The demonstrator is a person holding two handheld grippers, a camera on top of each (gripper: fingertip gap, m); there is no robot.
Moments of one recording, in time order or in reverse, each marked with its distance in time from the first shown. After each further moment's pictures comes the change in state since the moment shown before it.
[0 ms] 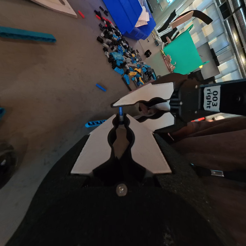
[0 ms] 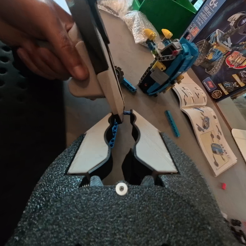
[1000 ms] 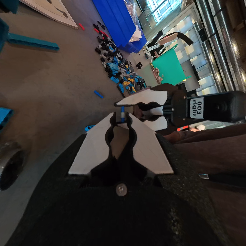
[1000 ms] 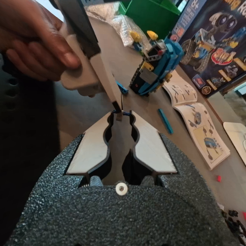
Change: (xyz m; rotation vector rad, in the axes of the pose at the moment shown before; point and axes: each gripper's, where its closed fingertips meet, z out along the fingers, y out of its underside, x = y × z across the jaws) left arm 0.002 -0.015 -0.011 0.068 0.072 -0.073; right arm 0.013 -0.003 -0.003 0.023 0.064 0.044
